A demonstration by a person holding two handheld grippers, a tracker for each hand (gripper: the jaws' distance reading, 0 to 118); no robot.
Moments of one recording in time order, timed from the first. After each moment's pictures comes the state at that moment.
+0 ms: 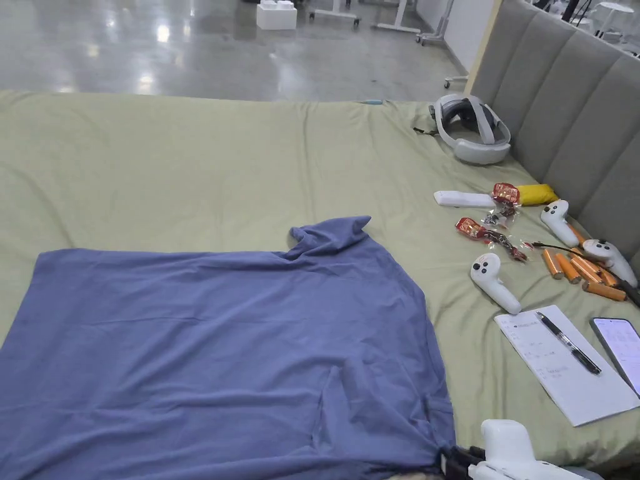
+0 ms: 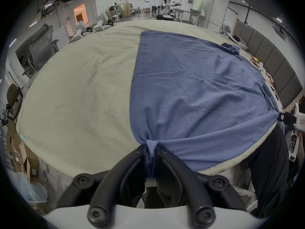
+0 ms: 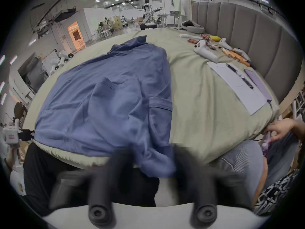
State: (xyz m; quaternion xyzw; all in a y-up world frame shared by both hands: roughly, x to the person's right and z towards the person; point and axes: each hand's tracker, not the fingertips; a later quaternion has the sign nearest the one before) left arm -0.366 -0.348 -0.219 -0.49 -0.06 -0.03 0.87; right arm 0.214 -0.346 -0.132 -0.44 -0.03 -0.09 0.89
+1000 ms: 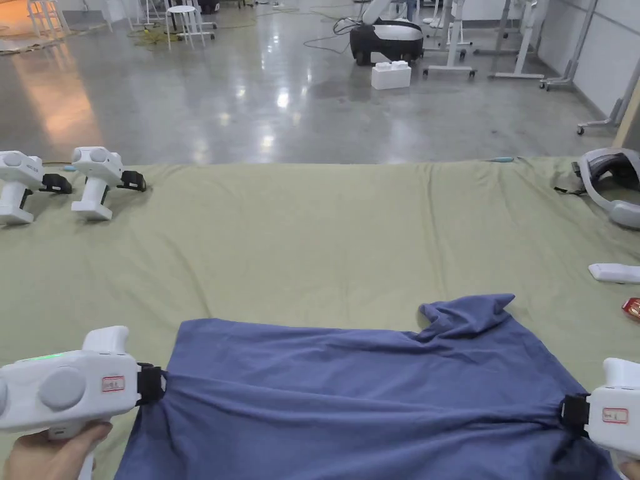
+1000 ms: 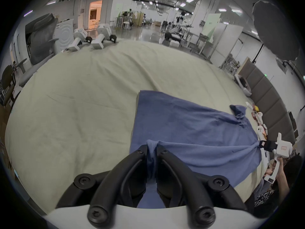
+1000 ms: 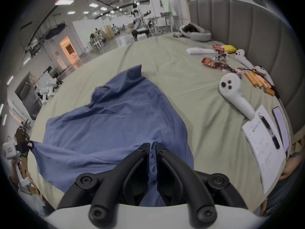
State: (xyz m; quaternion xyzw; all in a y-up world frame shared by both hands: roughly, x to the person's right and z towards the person) left arm -0.362 -0.281 -0.458 -0.46 -0.05 0.08 0.88; right arm 0.223 -0.322 -0.379 -0.44 -0.08 -0.13 0.88
